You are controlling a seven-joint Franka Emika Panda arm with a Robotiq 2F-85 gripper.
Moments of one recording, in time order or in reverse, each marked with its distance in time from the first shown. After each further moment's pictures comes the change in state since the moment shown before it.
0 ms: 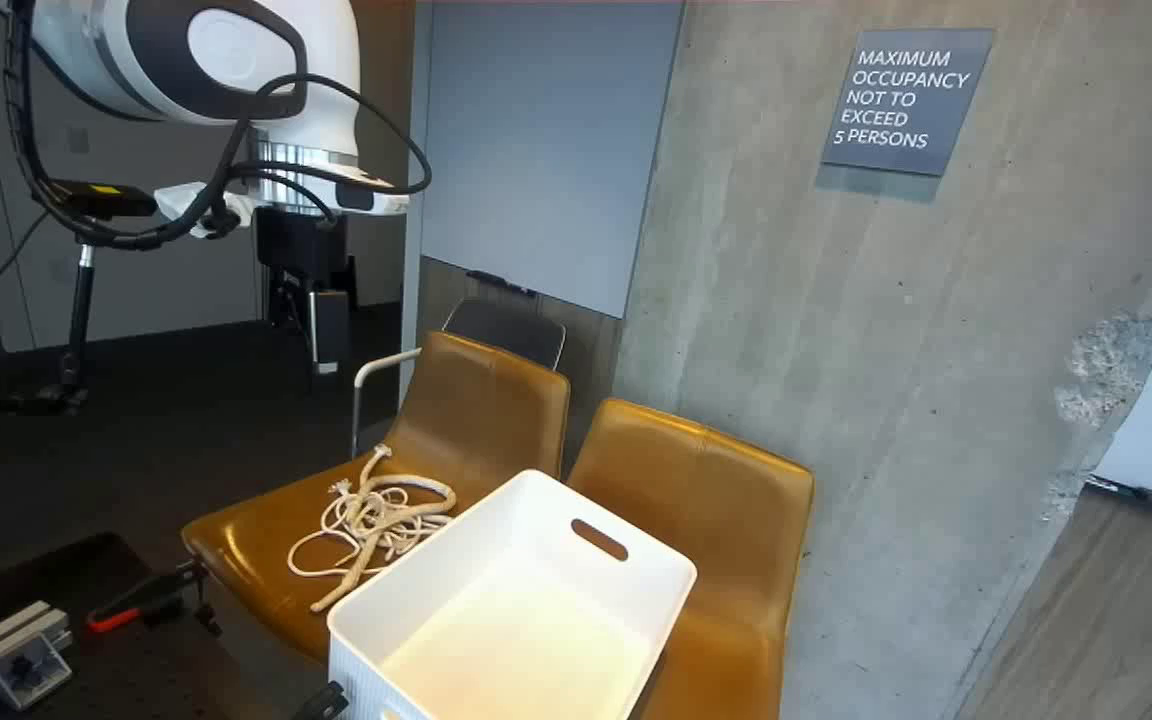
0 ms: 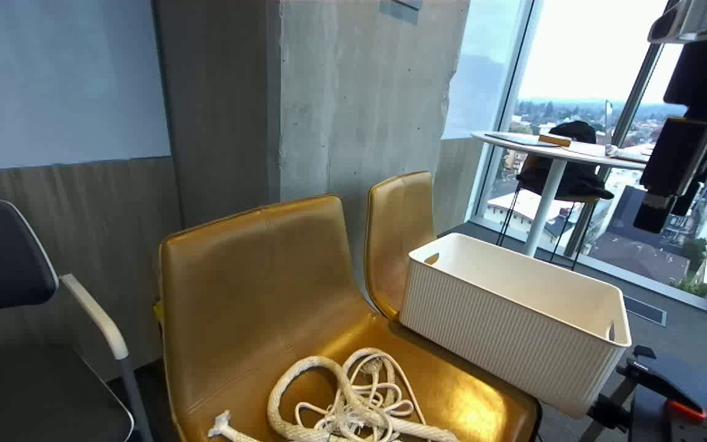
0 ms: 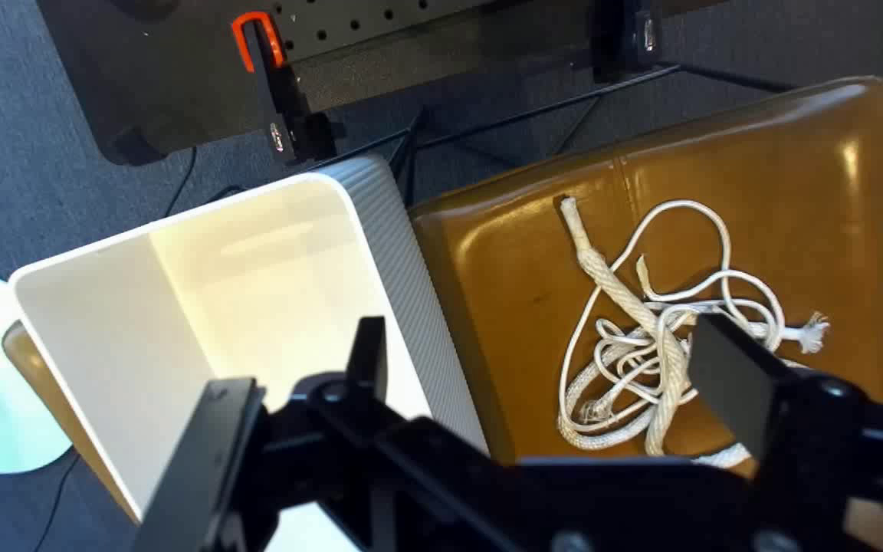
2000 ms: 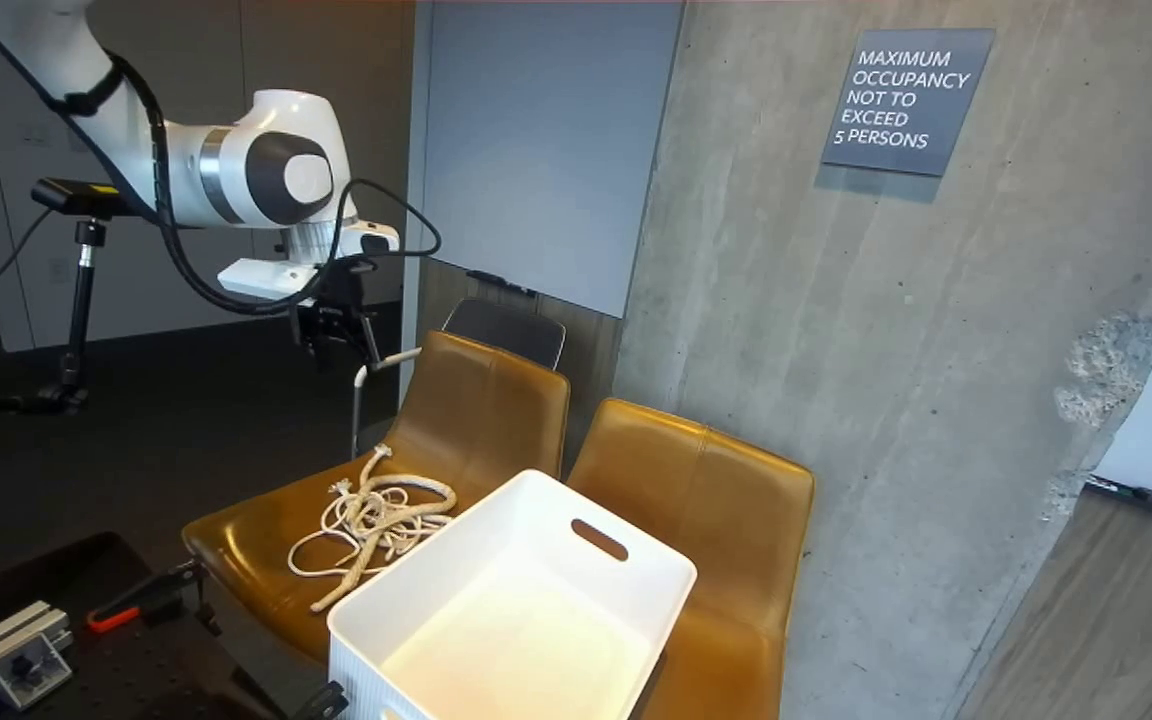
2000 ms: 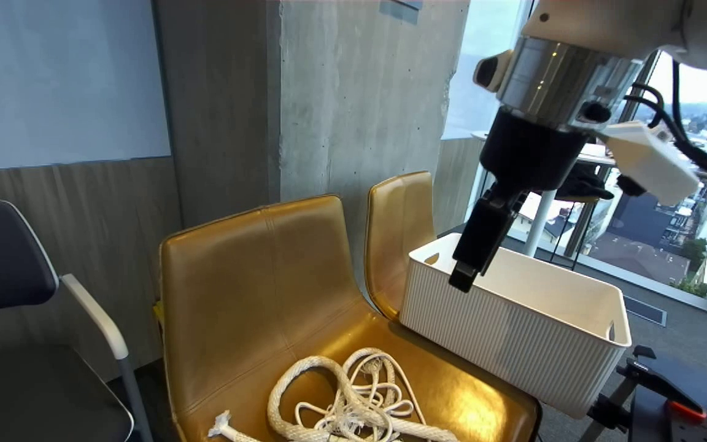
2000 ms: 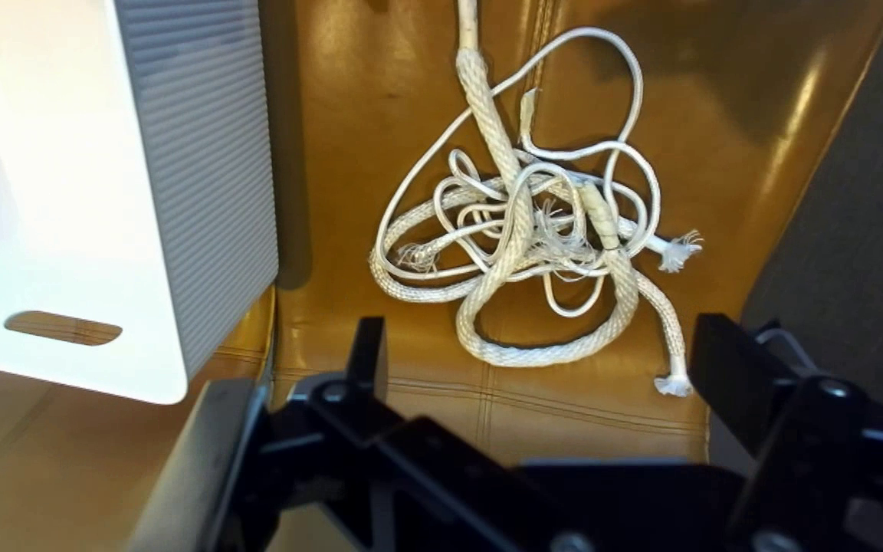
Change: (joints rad) arm 0.134 0.451 0.089 0.240 -0.219 0.386 0.011
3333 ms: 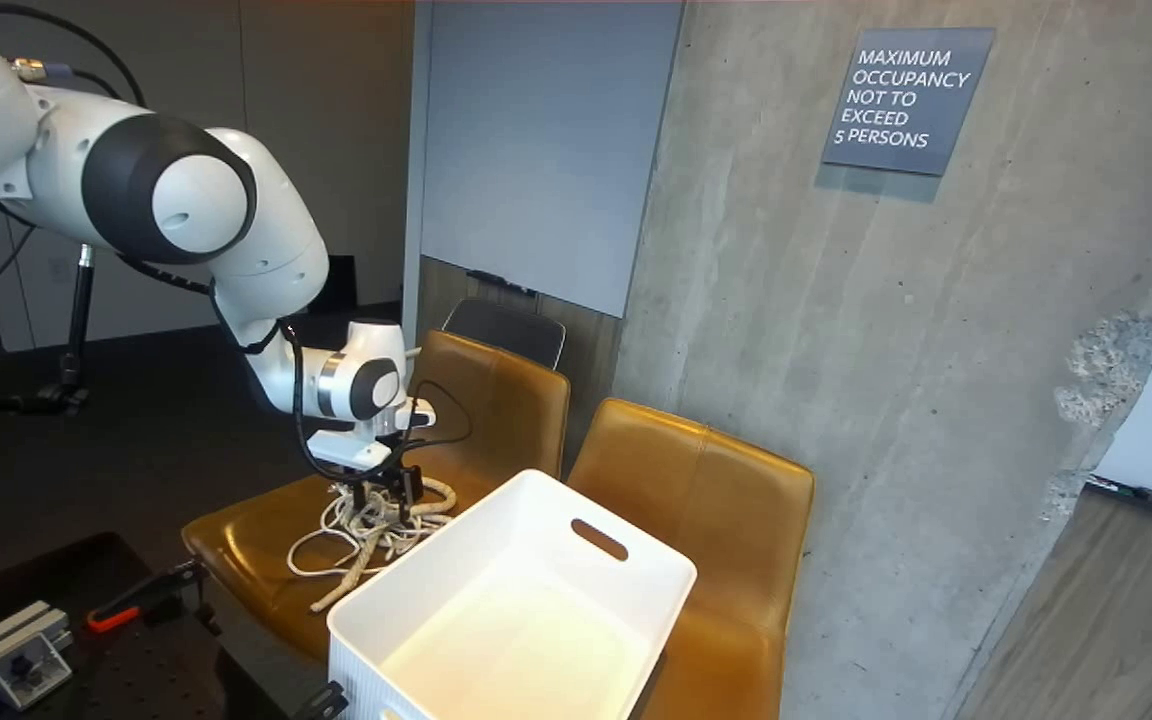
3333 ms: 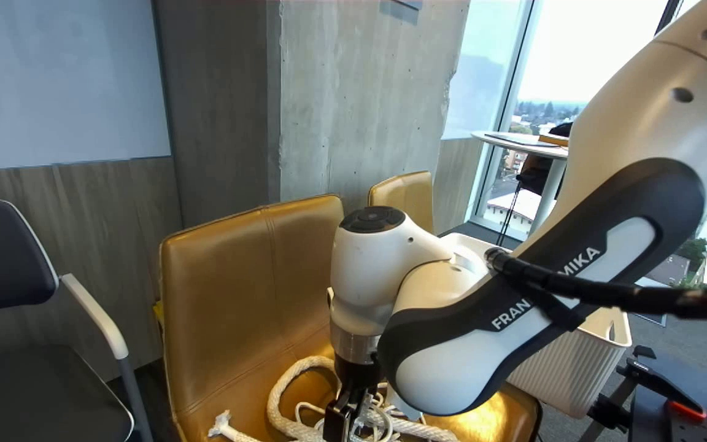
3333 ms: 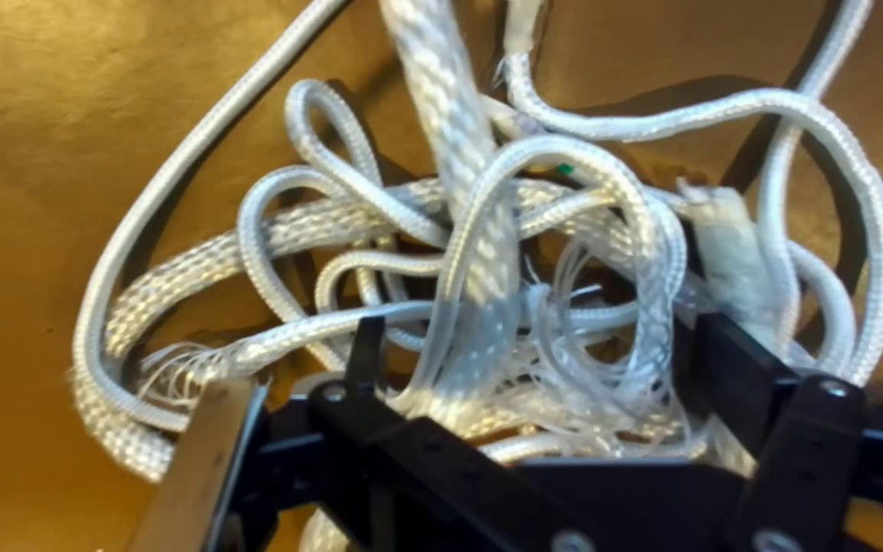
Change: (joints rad) arm 0.145 0.920 -0.123 0.709 0.005 0.054 -0.089
